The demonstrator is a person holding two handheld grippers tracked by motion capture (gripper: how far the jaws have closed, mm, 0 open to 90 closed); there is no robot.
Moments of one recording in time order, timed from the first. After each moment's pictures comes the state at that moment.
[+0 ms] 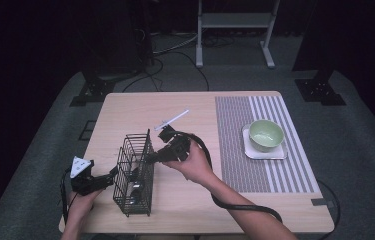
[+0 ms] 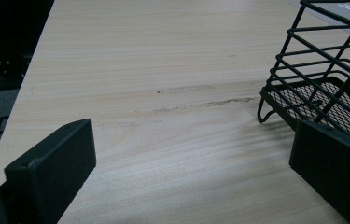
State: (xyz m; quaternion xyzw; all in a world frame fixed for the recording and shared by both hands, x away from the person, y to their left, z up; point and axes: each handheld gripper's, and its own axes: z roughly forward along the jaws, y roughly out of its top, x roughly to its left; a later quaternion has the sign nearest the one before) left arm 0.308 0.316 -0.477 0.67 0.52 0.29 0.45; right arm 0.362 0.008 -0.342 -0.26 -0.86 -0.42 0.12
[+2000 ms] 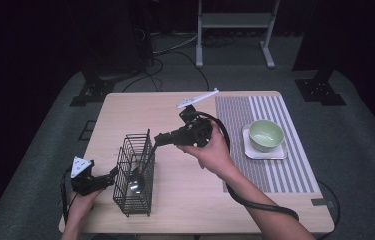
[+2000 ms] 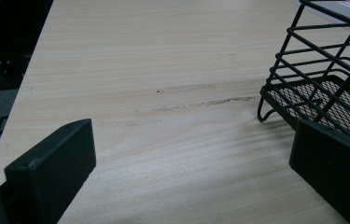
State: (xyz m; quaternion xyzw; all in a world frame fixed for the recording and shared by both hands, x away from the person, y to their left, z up) left arm 0.308 0.316 -0.477 0.67 0.52 0.29 0.45; right arm 0.350 -0.044 -0.272 -0.27 -0.81 -0.51 0.11
